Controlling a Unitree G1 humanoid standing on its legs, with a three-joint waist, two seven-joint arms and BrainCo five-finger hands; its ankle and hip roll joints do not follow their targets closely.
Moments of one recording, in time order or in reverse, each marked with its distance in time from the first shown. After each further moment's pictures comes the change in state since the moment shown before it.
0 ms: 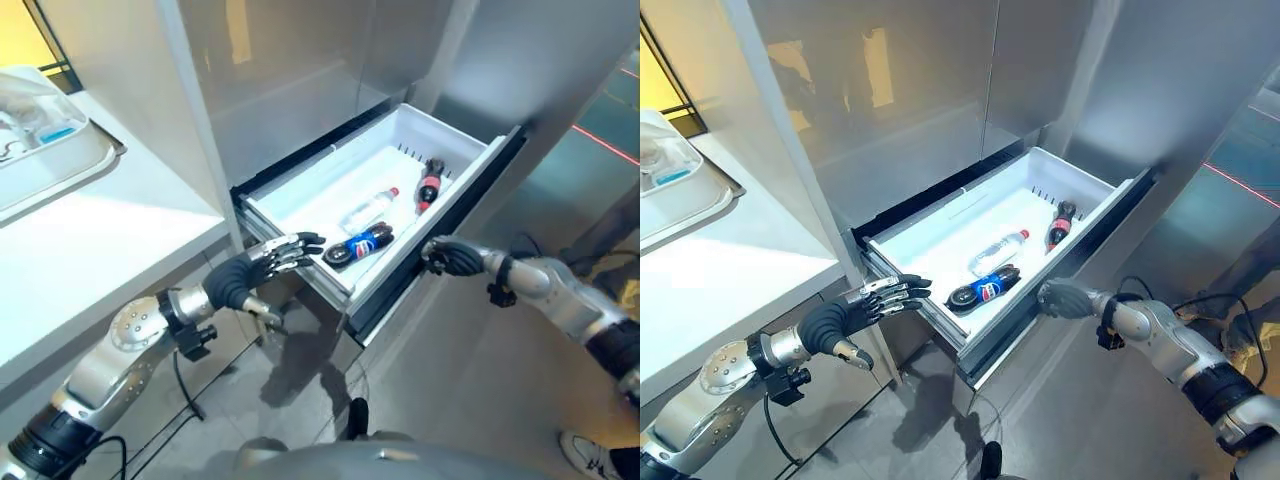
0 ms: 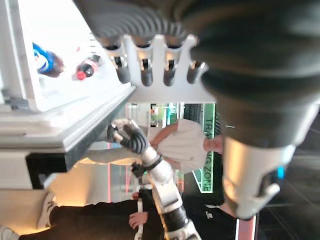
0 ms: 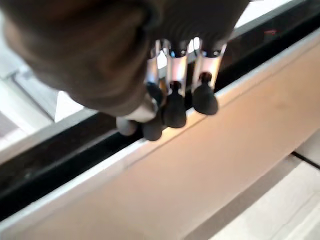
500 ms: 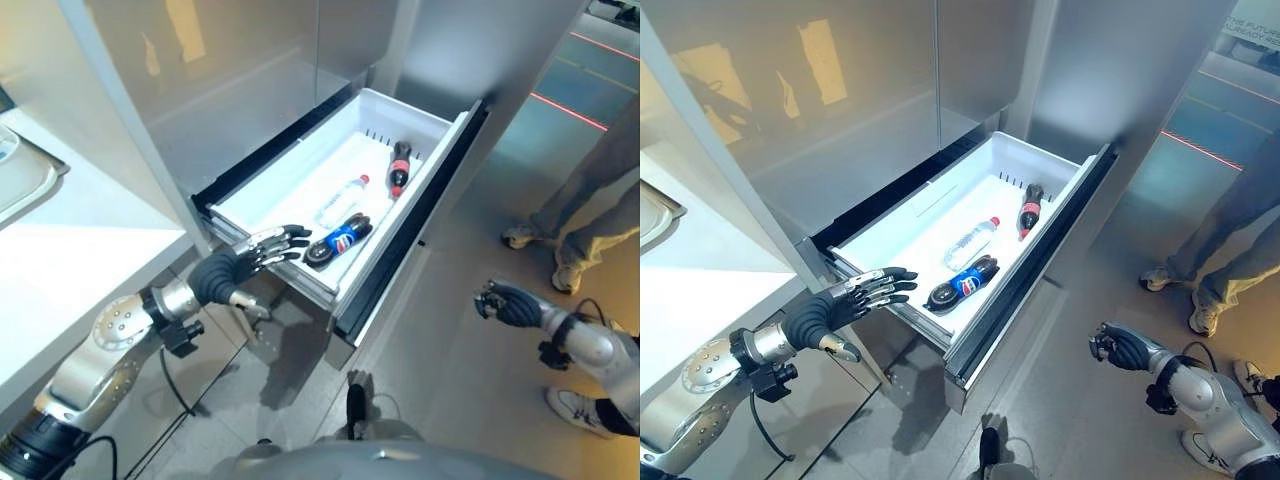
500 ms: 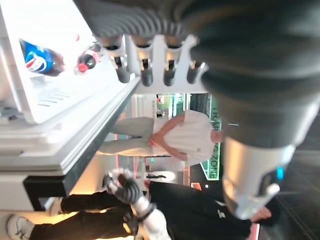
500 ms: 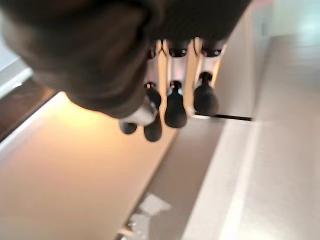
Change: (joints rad) left arm 0.030 0.003 0.080 -0.001 0.003 0.003 -0.007; right arm 0.550 0.026 -0.452 -0.140 0.002 0.000 -0.031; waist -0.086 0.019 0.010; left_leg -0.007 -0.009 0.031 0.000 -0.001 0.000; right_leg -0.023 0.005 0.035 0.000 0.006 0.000
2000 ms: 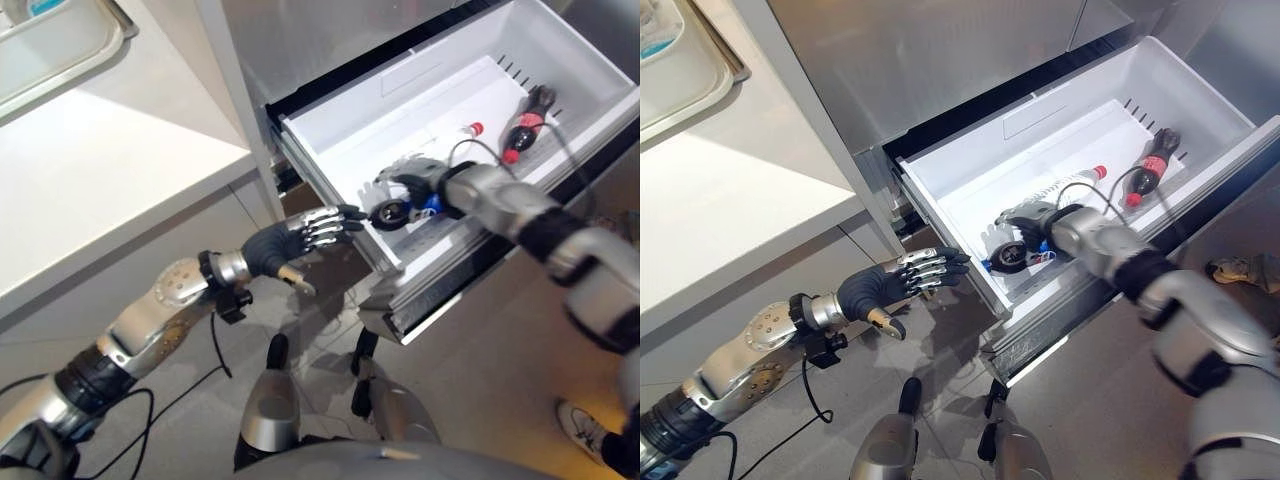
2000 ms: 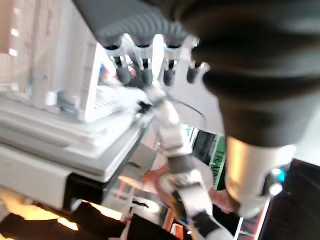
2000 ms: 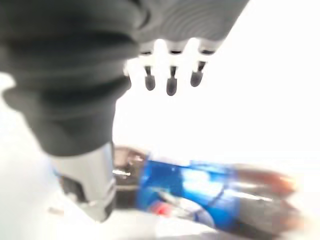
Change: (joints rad) left arm -0.322 0.068 -0.294 0.050 -0.116 0.008 0.067; right arm -1.140 0.004 0.811 0.365 -0.187 0.036 -0.031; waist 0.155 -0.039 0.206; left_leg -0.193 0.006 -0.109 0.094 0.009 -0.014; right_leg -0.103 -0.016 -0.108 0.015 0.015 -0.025
